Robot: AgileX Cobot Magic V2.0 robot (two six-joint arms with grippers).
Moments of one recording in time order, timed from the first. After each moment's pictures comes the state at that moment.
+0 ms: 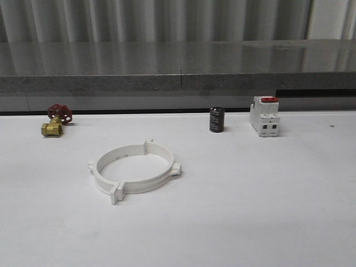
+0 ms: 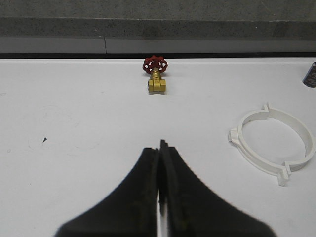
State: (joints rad) left arm -0.09 0.41 -0.41 -0.07 0.48 -0.01; right arm 0.41 0.53 -0.60 -0.47 0.82 0.69
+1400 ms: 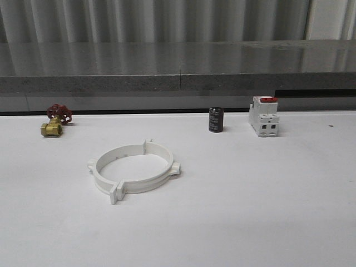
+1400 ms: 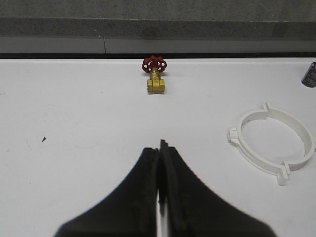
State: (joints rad) left arm -0.09 0.41 -0.41 -0.07 0.48 -0.01; right arm 0.31 -0.01 -0.29 -0.47 0.66 0.51
